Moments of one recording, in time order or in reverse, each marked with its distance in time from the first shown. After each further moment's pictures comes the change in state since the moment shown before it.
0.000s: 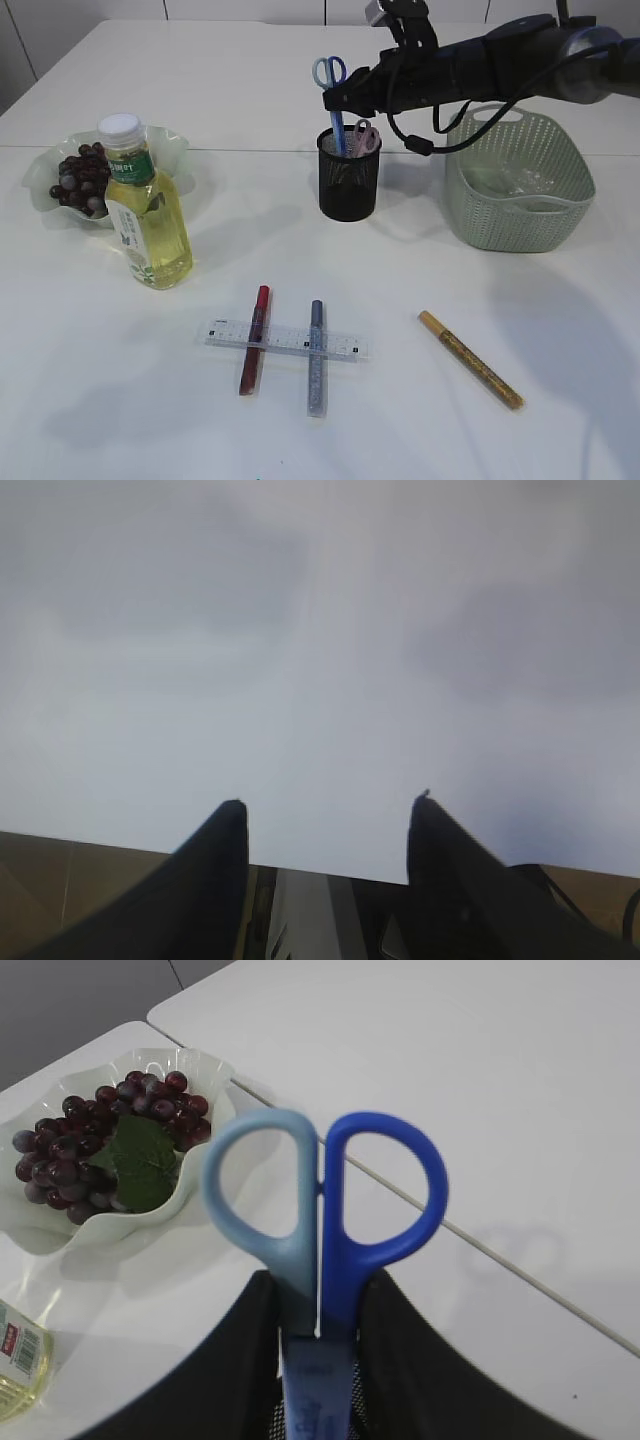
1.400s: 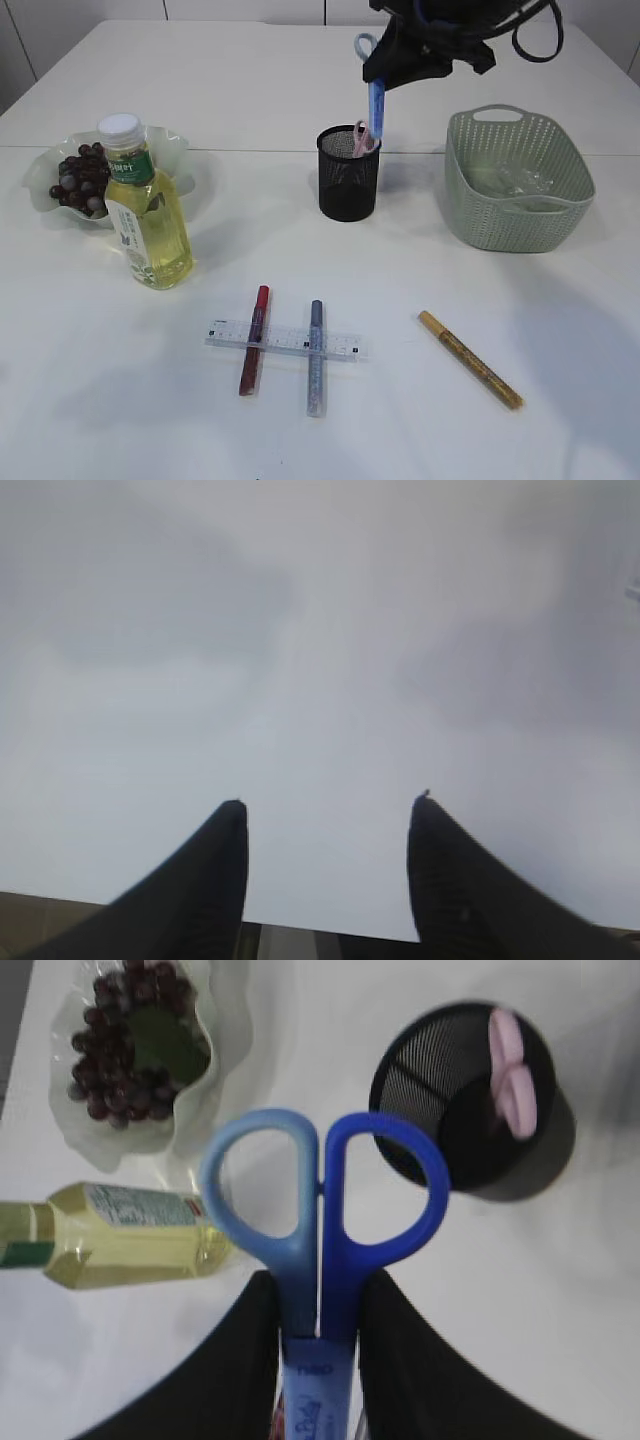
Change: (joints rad) left arm 0.000 0.000 0.000 -0.013 -0.090 0.000; right arm 0.016 -0.288 0.000 -0.683 0.360 1.241
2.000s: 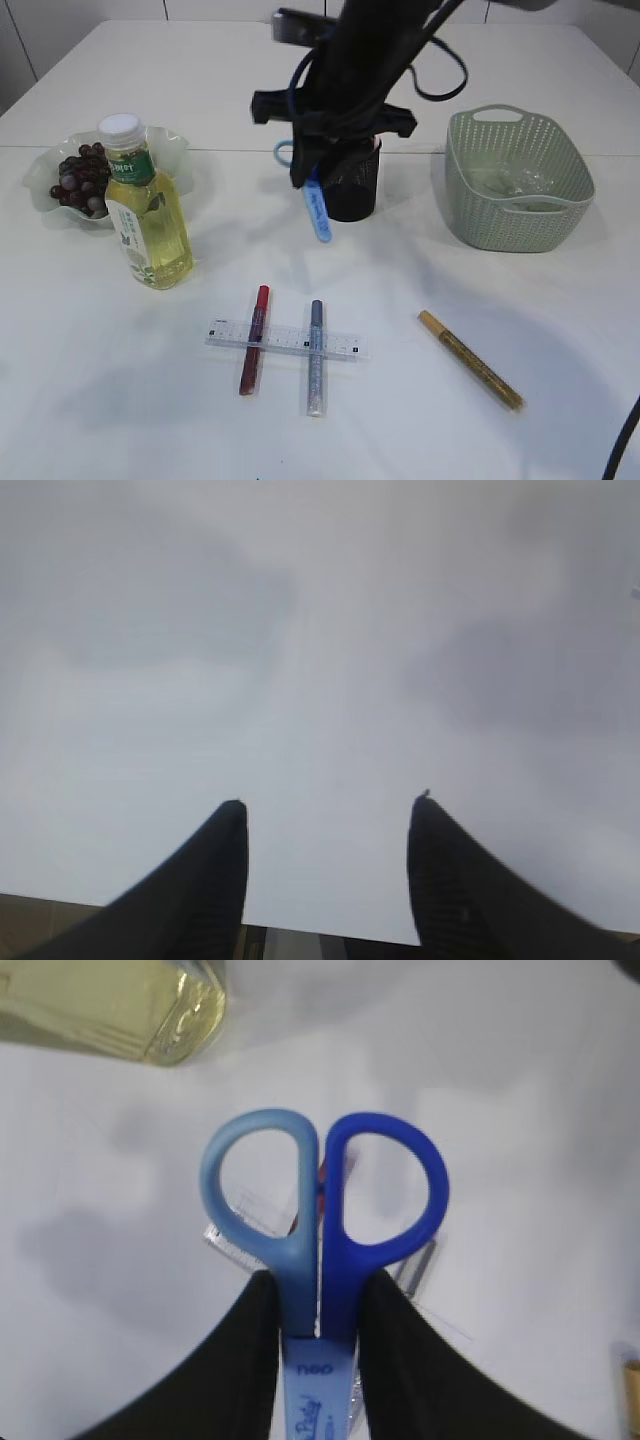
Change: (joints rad) left arm 0.000 0.000 0.000 0.010 -0.002 0.000; right arm 0.335 0.038 0.000 -0.367 0.153 0.277
